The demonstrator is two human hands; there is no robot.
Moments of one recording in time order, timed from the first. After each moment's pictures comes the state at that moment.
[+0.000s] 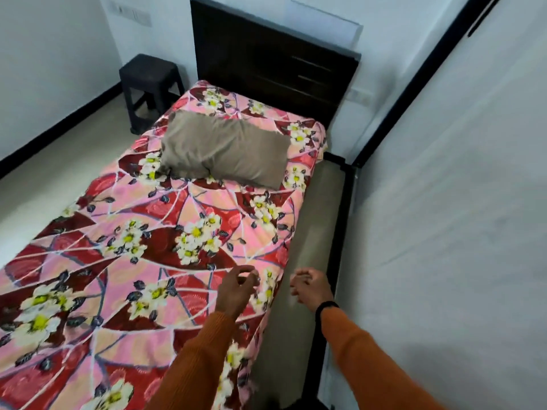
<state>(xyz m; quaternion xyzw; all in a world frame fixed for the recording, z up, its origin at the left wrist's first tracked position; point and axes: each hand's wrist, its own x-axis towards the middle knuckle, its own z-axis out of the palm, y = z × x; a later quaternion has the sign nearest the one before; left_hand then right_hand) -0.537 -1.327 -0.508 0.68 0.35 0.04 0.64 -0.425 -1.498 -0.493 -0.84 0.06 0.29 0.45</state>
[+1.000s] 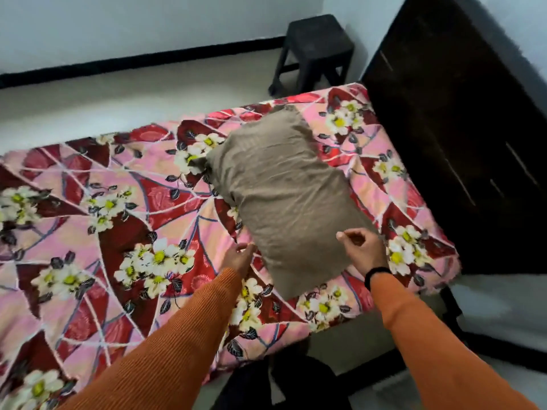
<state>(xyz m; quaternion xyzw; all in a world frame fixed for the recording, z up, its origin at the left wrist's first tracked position) -0.064 -1.116 -0.690 0.29 0.73 0.17 0.60 0.232 -1.147 -0.574 -0.82 -0.35 0.36 0.26</state>
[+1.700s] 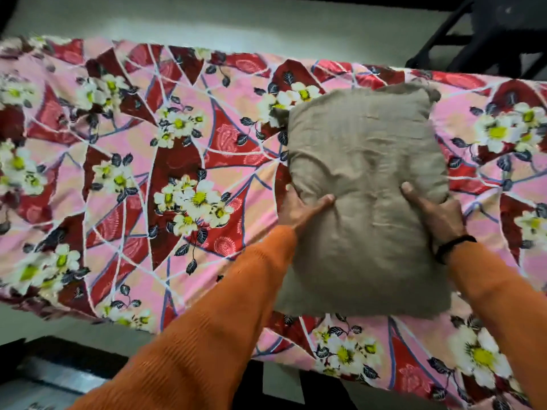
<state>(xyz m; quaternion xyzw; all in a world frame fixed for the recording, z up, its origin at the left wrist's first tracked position) -0.019 -1.034 -0.682 0.26 0.75 0.34 0.51 0.246 -0.948 -0.681 -0.68 -0.41 0.53 0.30</state>
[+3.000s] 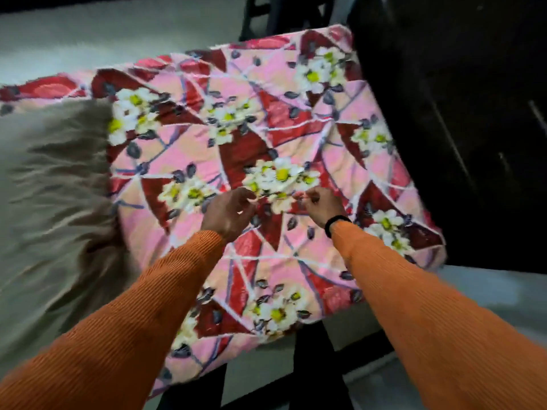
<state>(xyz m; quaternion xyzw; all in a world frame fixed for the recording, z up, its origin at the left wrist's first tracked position) 0.082 -1.030 -0.681 0.69 0.59 0.12 0.39 0.338 -1.037 -0.734 -0.79 -0.47 0.38 0.11</state>
